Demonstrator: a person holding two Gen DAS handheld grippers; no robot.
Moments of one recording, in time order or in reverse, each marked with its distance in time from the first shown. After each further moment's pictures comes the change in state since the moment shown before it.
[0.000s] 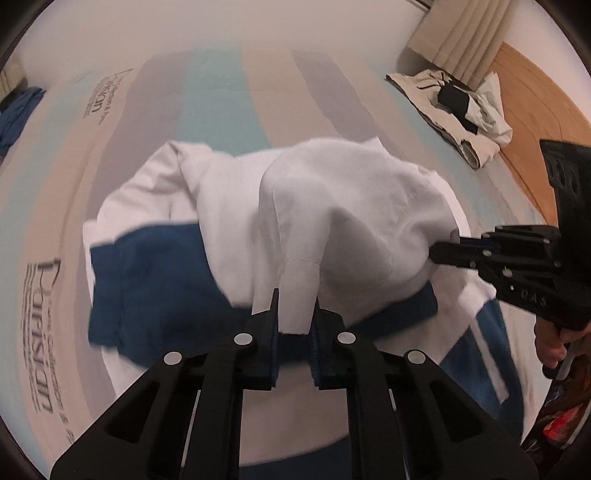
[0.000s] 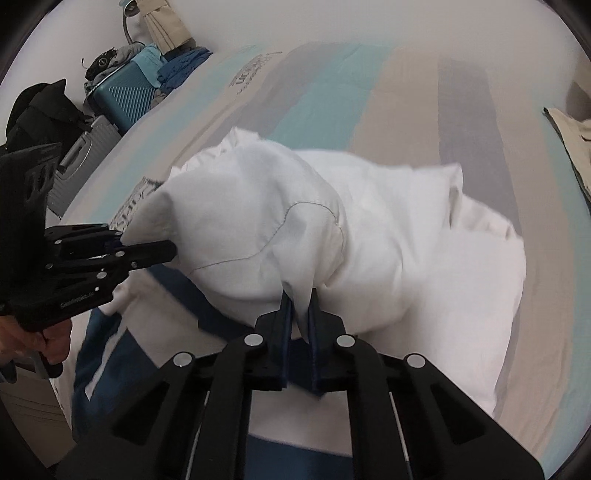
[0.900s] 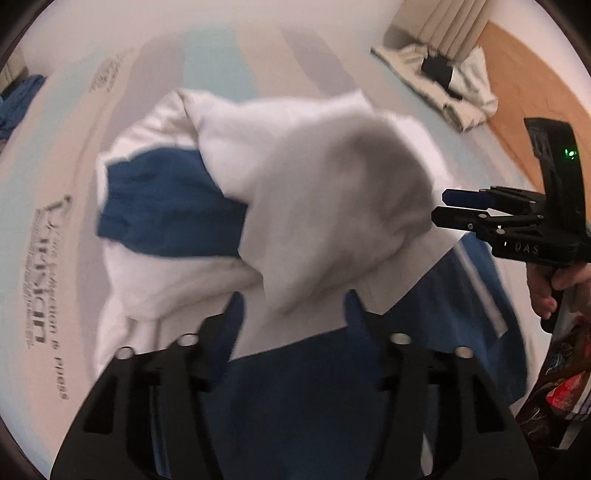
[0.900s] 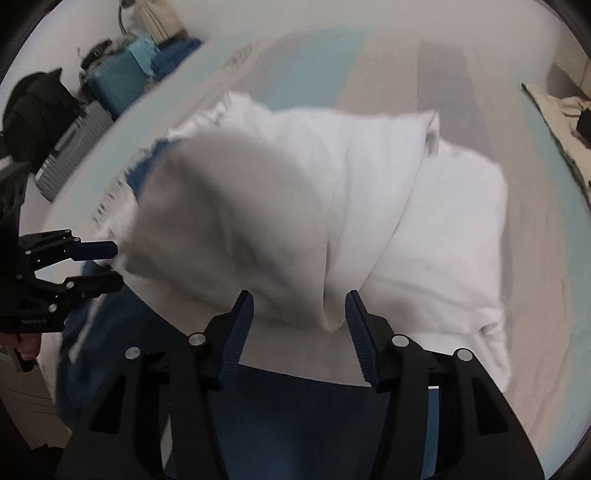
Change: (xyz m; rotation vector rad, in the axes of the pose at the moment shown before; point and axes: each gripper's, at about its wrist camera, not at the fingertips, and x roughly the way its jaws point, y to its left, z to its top) left arm -0.046 -0.005 -0.068 0.016 0.047 -0.025; right arm -0.031 -0.007 -0.044 0.017 -0.031 -0.020
